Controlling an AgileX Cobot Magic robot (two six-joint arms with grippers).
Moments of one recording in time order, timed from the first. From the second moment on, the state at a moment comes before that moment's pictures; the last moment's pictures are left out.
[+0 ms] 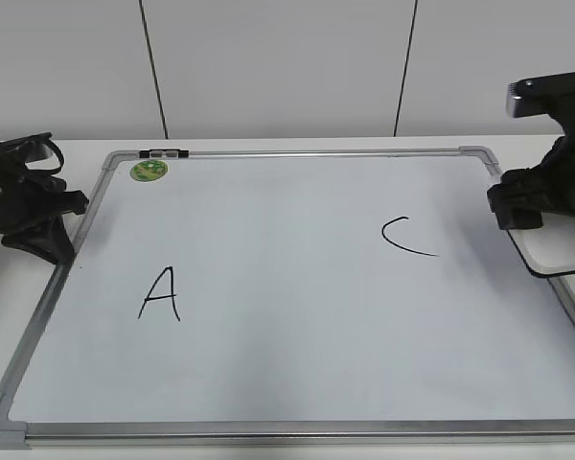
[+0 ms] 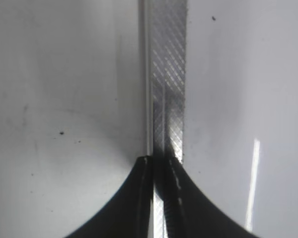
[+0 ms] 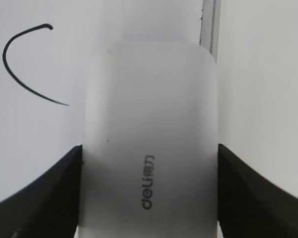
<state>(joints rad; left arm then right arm) 0.01 2.14 -1.42 -0.34 0.81 0.18 0.17 1.60 -1.01 -0.29 0.54 0.25</state>
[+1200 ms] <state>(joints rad) 0.01 2.14 -1.42 -0.34 0.81 0.18 0.03 1.87 -1.06 -0.26 0.29 0.26</state>
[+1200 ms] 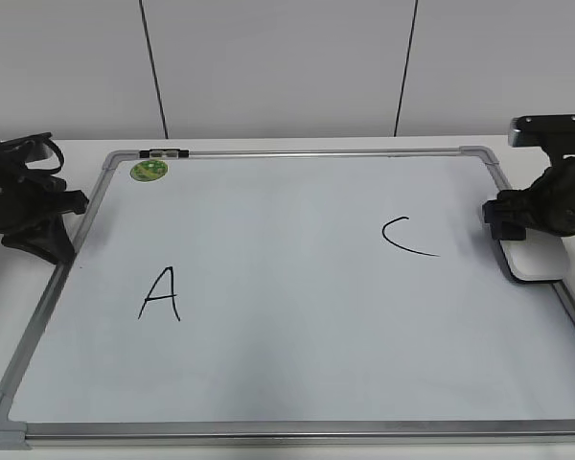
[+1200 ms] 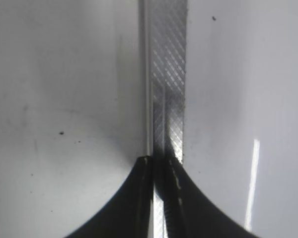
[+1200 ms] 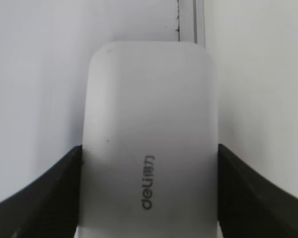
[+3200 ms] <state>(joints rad) 0.00 1.95 -1.69 -0.30 1.21 0.17 0.04 1.44 -1.22 -0.06 0.73 0.02</state>
